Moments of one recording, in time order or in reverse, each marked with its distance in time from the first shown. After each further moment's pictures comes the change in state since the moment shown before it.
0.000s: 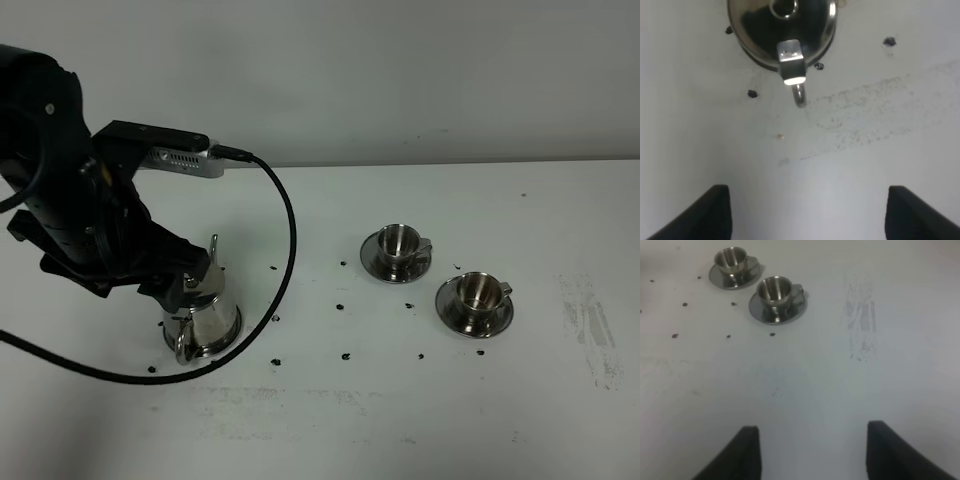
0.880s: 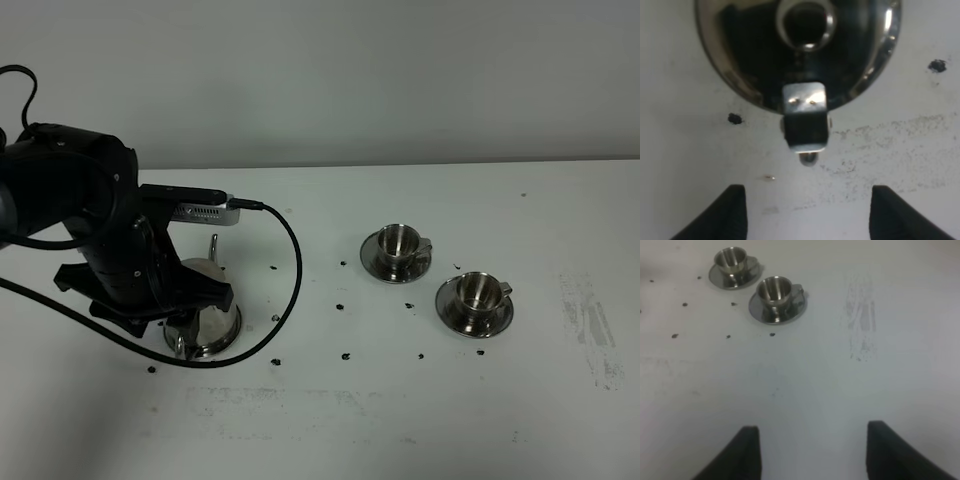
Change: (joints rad) left arm 0.037 0.163 0.092 -0.029 -0.194 -0.052; right arm 0.000 0.000 0.000 0.000 0.000 0.000
